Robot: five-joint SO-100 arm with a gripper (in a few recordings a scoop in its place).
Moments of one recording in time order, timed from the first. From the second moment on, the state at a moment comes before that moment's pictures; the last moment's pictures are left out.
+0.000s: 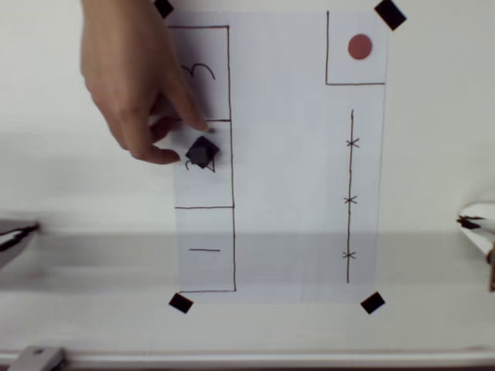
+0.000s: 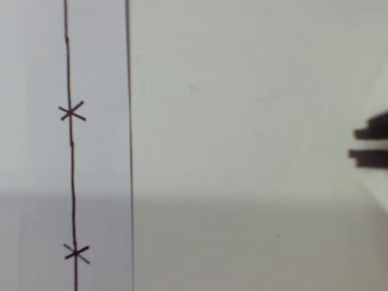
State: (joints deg) arm 1.0 185.3 177.4 75.6 -1.3
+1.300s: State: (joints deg) arm 0.4 185.3 177.4 75.6 -1.3
